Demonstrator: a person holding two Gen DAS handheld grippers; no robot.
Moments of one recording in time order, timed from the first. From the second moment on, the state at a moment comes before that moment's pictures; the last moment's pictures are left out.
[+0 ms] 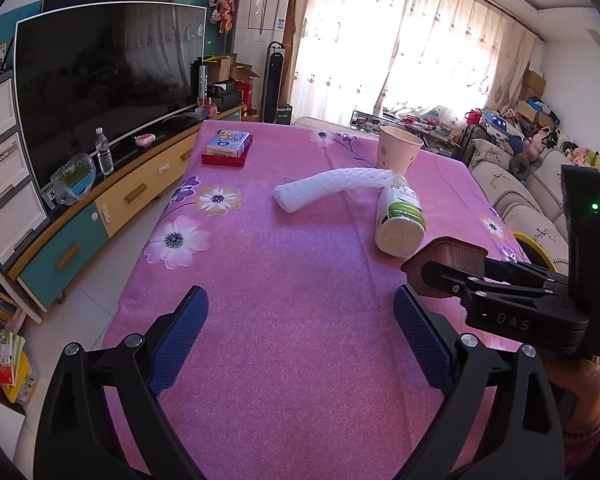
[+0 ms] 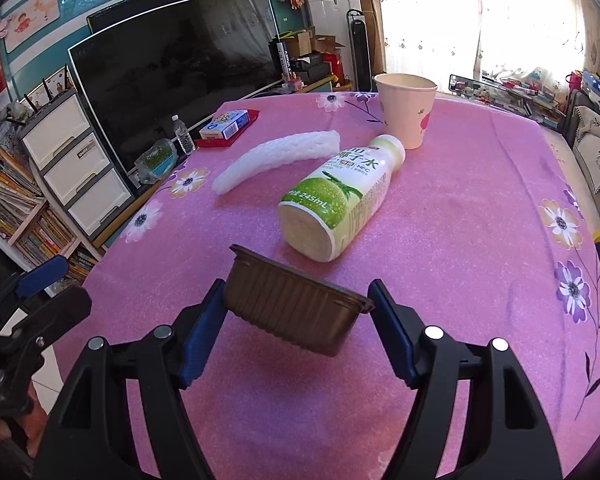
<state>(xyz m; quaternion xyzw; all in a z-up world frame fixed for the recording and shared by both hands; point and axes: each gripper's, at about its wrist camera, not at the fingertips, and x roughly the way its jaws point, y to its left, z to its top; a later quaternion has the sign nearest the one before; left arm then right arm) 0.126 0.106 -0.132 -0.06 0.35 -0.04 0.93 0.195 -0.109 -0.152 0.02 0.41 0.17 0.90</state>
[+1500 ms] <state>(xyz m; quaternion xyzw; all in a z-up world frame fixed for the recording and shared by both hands) 0.164 0.005 -0.143 0.00 0.39 -0.09 0.92 0.252 -0.477 -0.213 0.11 0.42 -0.18 0.88</state>
